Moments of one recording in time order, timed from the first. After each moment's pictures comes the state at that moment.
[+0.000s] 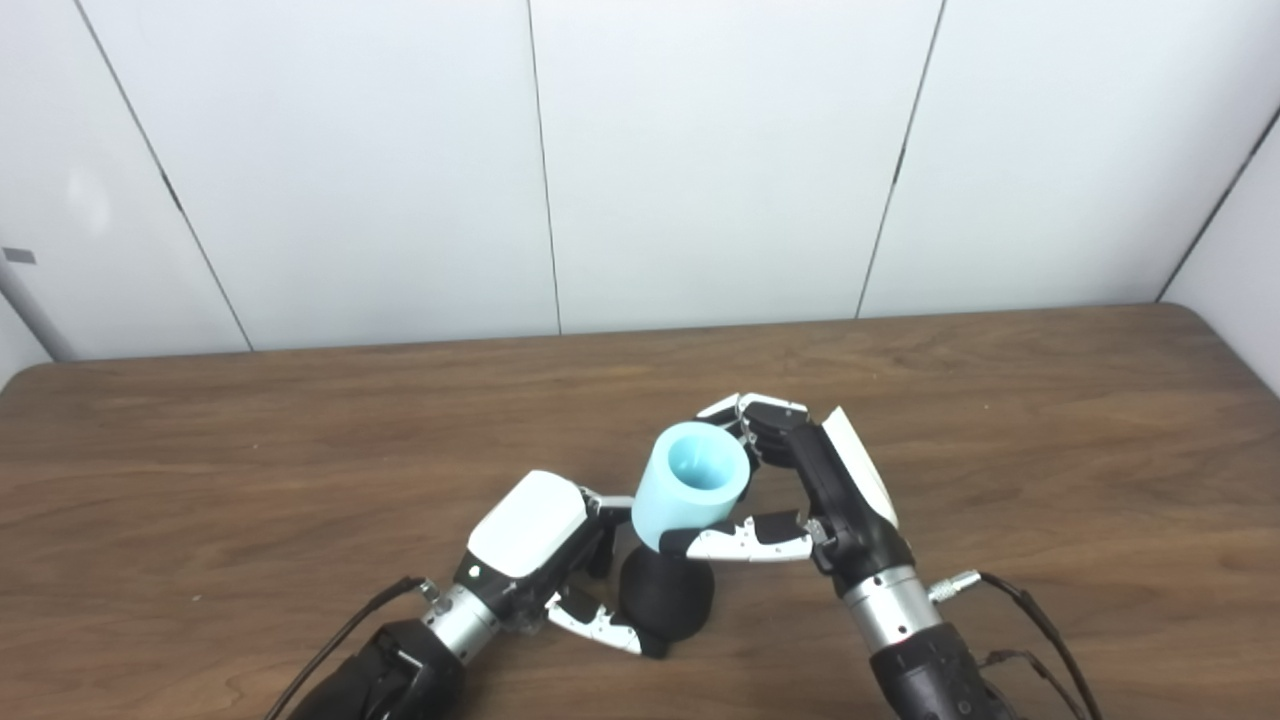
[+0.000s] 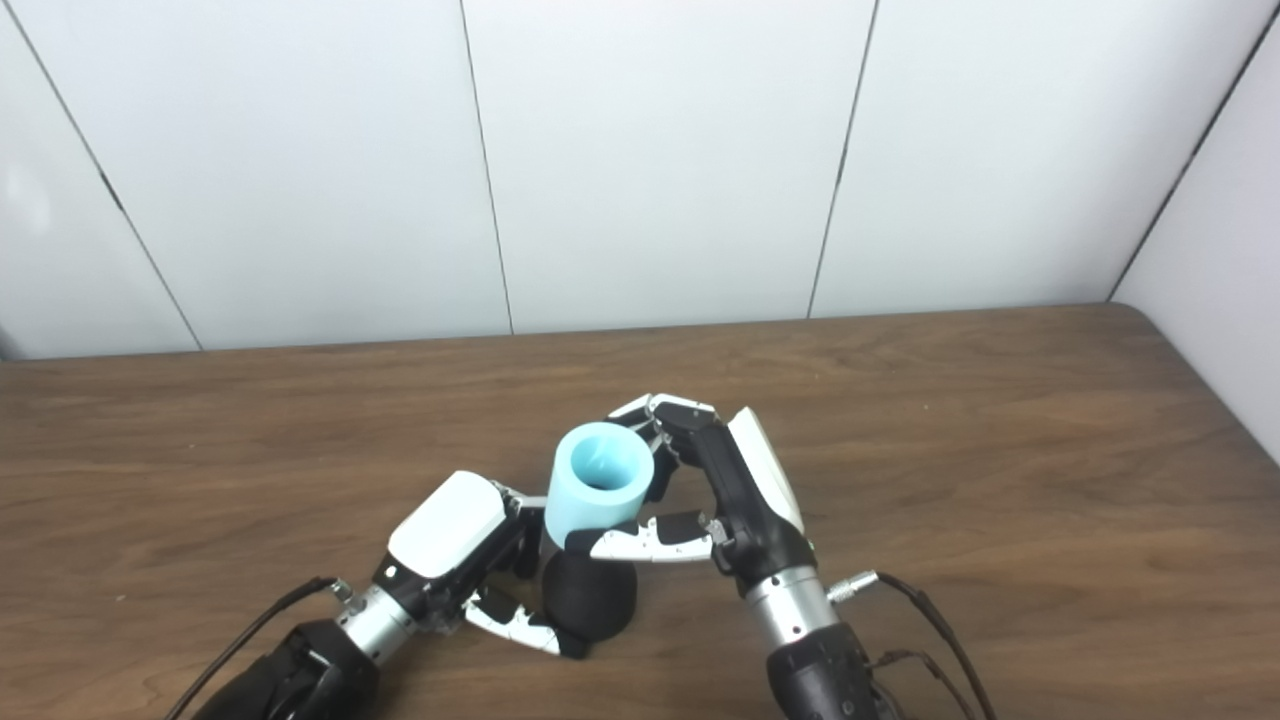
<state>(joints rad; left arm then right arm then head) -0.36 0.29 -0.57 0.30 0.84 -0.40 0.17 -0.05 -0.03 0.16 -0.42 -0.44 0.15 0.06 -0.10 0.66</state>
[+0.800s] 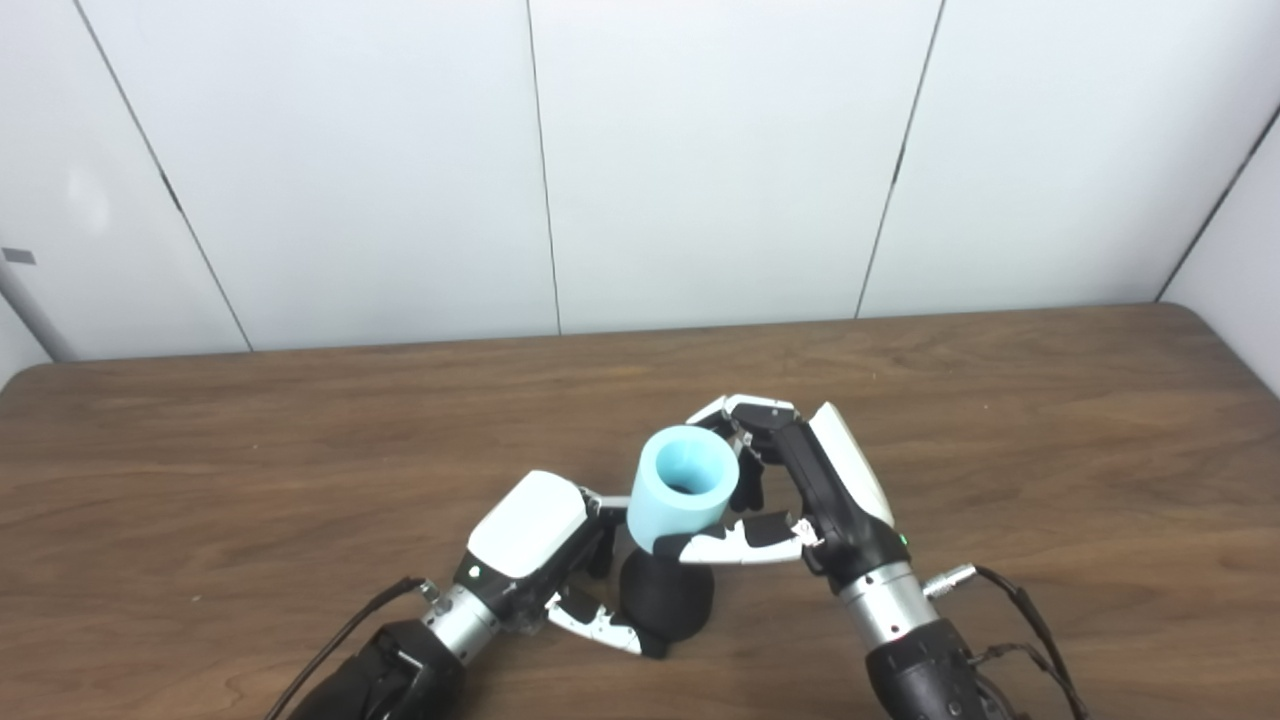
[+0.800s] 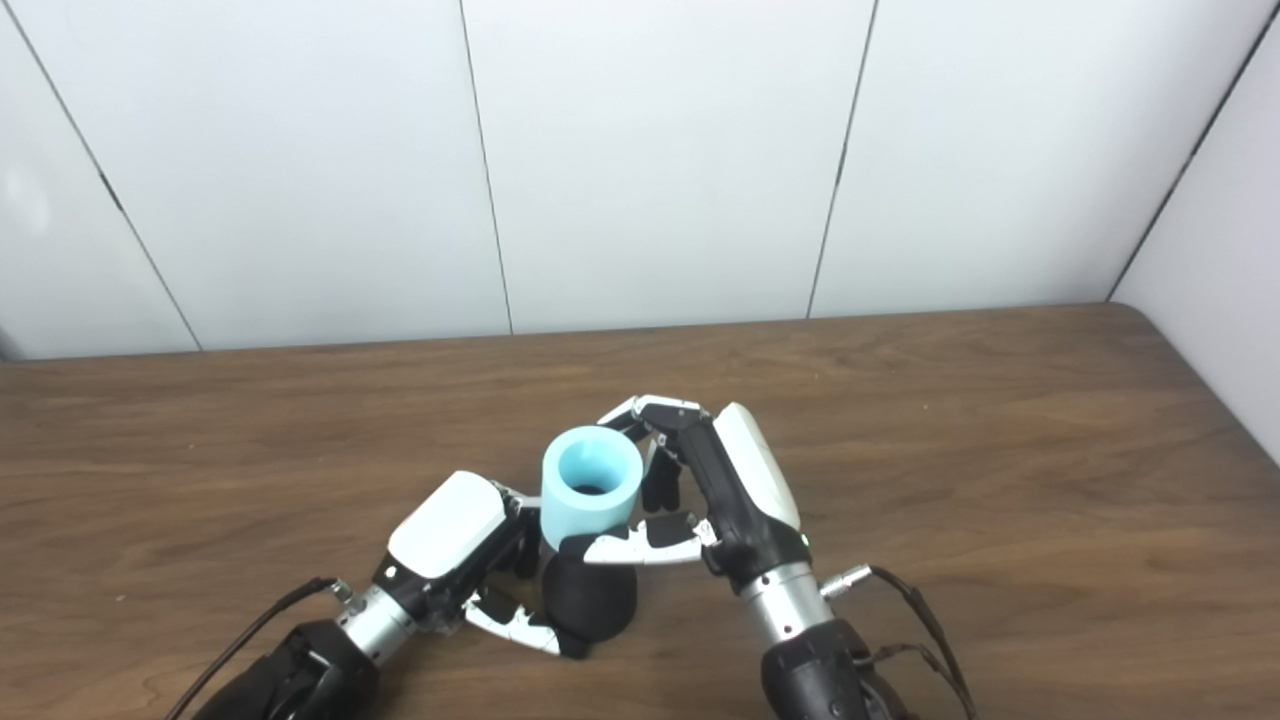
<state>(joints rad) -0.36 0.30 -0.57 0.30 0.84 -0.40 0.17 -0.07 -0.05 0.20 -0.44 -0.55 0.17 0.08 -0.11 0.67</state>
